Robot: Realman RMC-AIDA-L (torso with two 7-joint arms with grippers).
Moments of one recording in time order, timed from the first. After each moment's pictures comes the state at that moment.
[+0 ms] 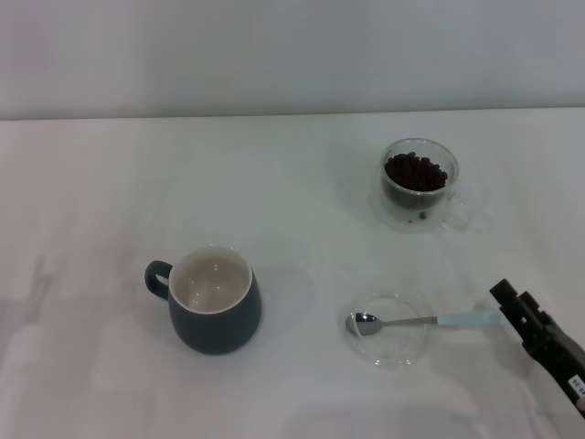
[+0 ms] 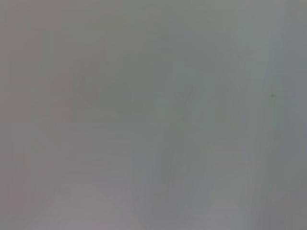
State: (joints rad) left arm -0.26 -2.08 2.69 0.13 -1.22 1.39 -0.23; right arm 0.26 2.02 -0.57 0.50 -1.10 -1.53 0.74
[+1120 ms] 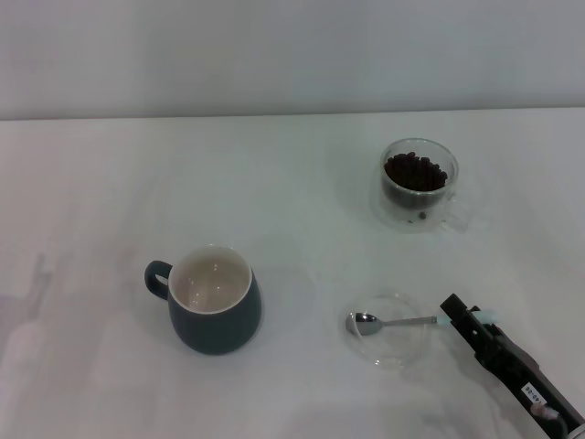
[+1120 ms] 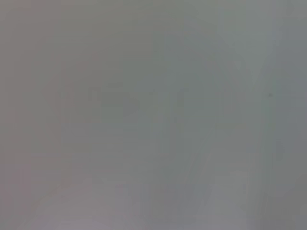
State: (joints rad) left arm -0.27 -2.08 2.69 0.11 -1.21 1.39 -0.23; right arm 0.26 2.02 -0.41 0.53 -1.32 -1.40 0.74
